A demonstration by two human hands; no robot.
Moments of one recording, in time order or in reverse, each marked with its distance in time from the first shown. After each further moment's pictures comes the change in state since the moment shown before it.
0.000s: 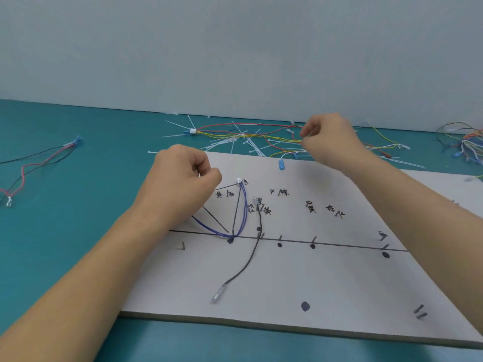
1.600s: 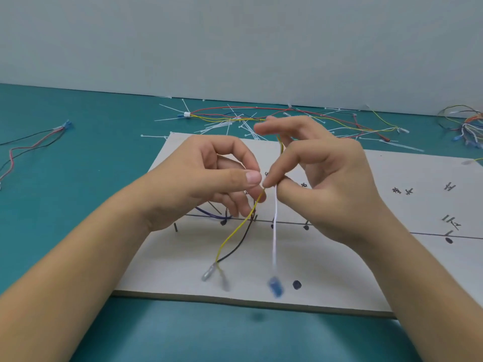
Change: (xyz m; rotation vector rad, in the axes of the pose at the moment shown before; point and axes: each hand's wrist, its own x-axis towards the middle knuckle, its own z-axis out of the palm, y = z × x) left_hand -0.025 0.027 -0.011 -0.822 -0.733 0.049; right_hand -0.147 -0.024 -0.005 0.652 -0.092 -0.630
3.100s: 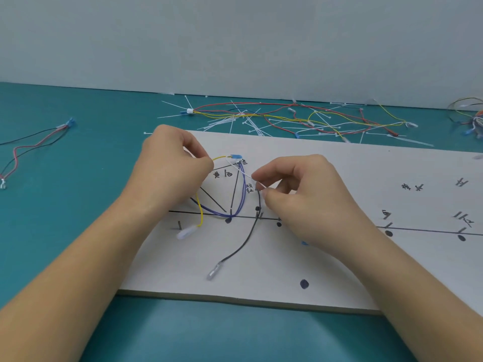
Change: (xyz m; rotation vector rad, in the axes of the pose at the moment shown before) left_hand 0.010 -0.015 -0.018 0.660 0.782 -0.280; right_hand -0.004 0.010 0.024 -0.204 -0.018 0.542
